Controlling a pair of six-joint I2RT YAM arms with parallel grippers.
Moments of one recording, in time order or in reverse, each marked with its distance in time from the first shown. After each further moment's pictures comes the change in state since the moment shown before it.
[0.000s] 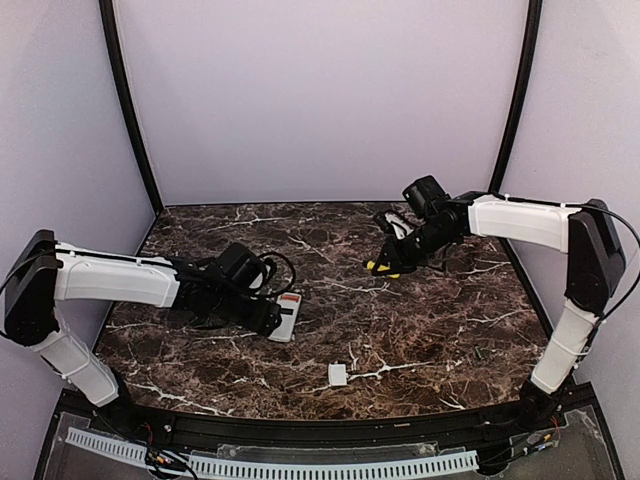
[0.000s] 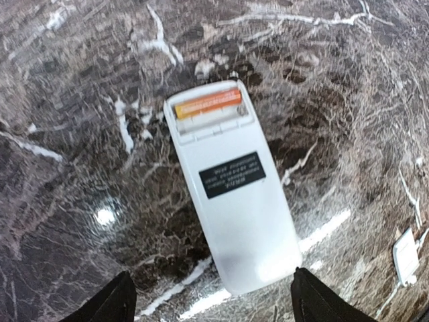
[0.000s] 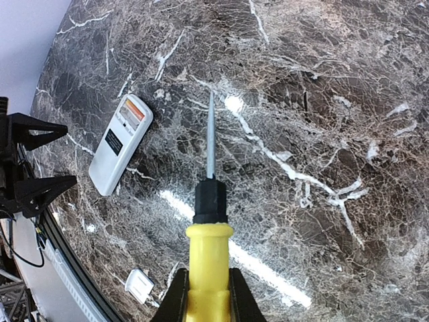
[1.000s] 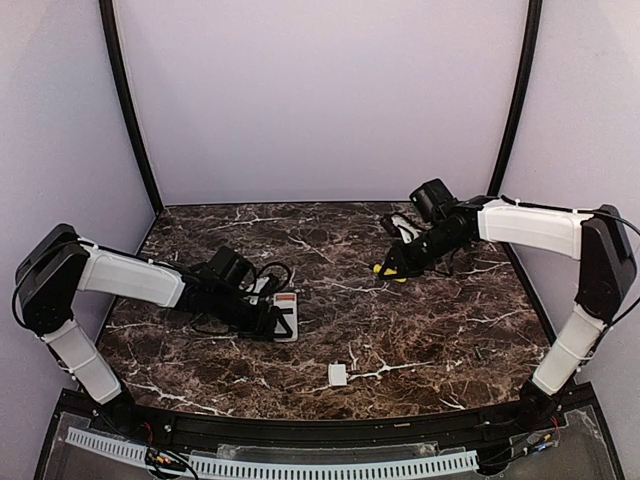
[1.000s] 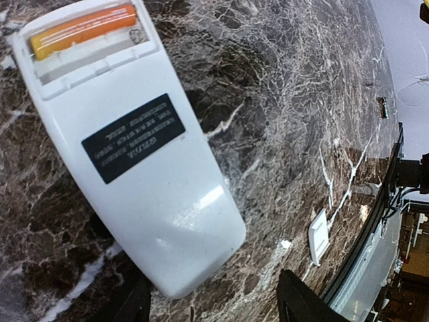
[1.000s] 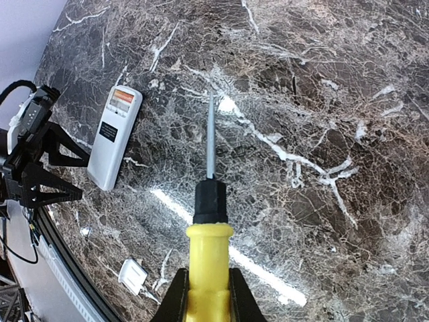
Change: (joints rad) left arm 0.153 0.091 -0.113 0.215 0.617 -0.156; right arm 0.000 -0.071 -0.074 0.007 0.029 -0.005
